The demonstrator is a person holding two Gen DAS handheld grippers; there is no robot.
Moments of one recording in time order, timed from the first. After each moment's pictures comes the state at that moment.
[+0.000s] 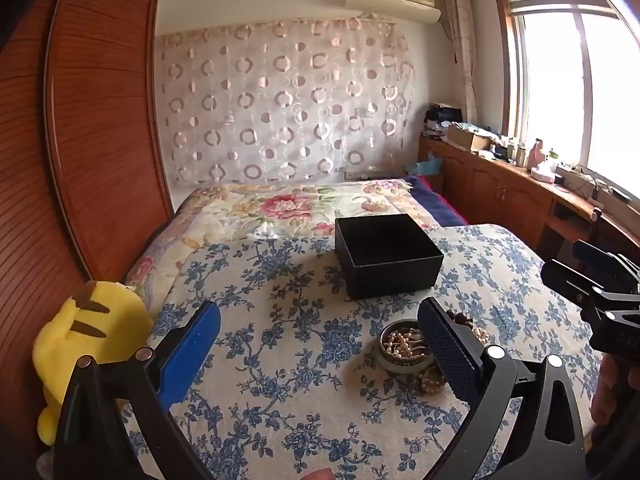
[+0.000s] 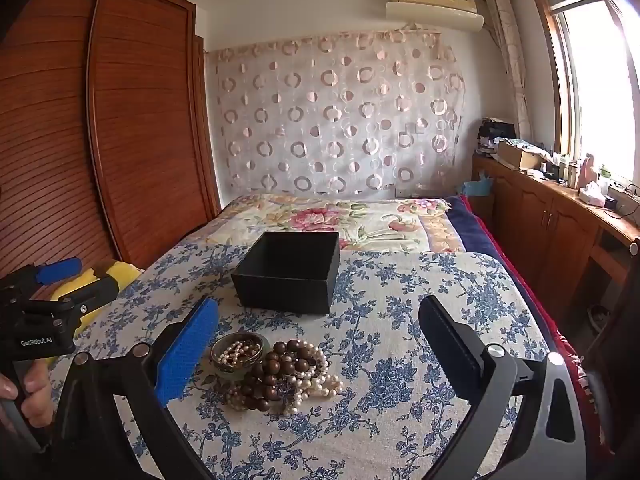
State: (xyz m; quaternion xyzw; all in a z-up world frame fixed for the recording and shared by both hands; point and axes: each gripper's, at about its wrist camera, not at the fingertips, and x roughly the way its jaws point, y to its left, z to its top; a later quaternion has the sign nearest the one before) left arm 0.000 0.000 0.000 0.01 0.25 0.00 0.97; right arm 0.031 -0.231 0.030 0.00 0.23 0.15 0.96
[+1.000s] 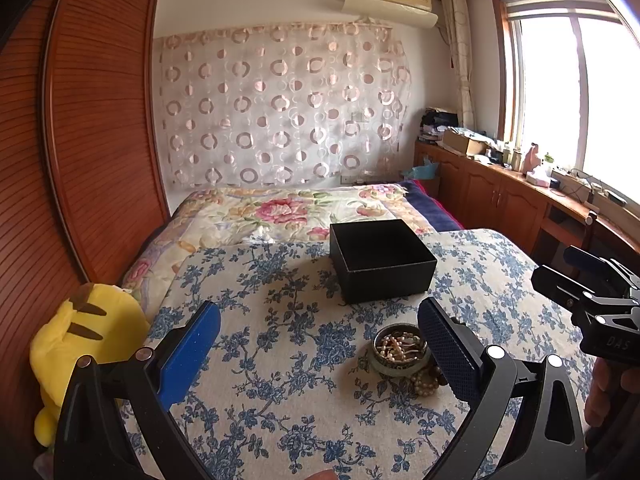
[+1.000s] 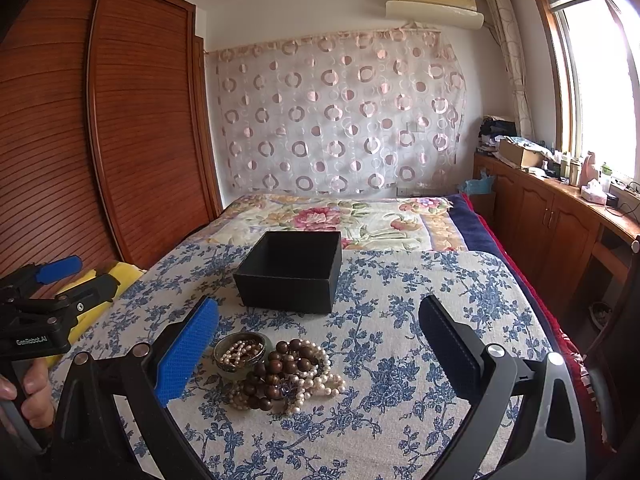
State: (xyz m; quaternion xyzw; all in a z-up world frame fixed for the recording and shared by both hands) left arm 0.000 -0.009 0.005 0.01 0.25 -0.01 0.97; right arm 0.030 -0.231 0.028 0.01 0.23 0.15 0.96
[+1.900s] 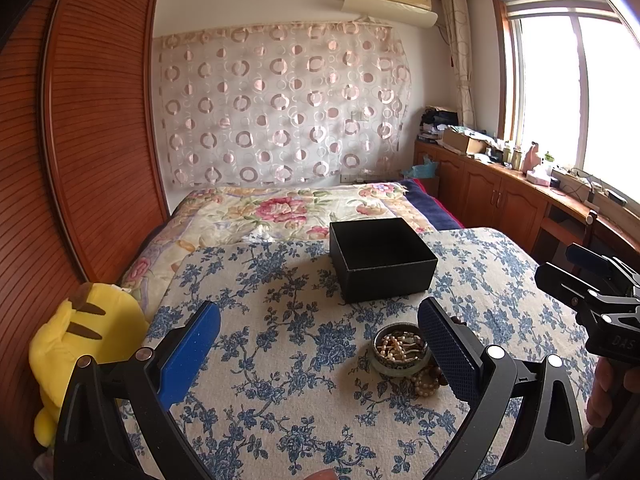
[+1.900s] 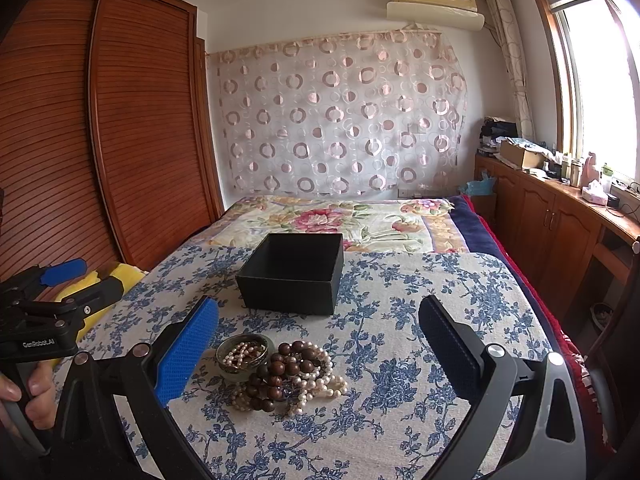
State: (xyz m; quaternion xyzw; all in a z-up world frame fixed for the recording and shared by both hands) left arm 0.000 -0.013 0.011 0.01 0.25 -0.01 0.97; right arm 0.028 -0.231 0.028 0.01 0.23 0.15 0.96
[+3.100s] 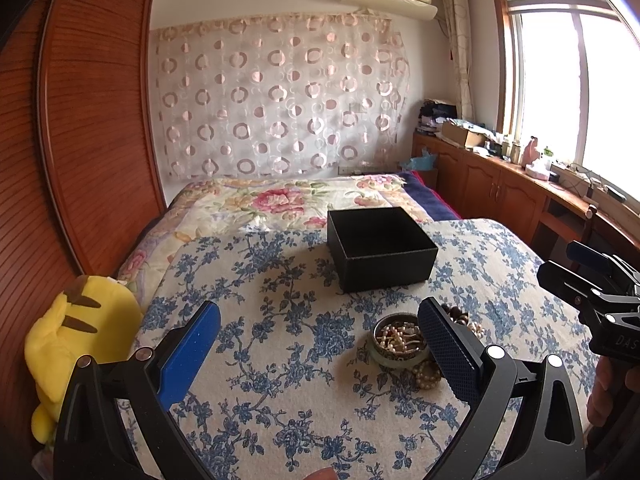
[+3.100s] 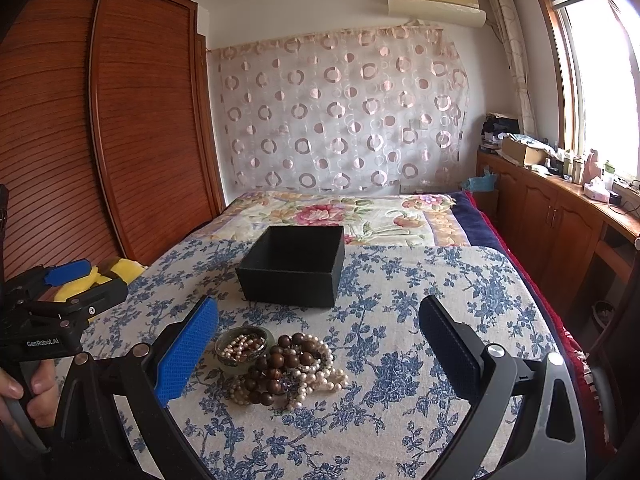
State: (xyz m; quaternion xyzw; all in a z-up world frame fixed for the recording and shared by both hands) left arm 0.003 -0.021 -0.007 0.01 0.26 -0.01 0.97; right arm 0.026 -0.222 0.033 0.01 0.24 0.15 0.96
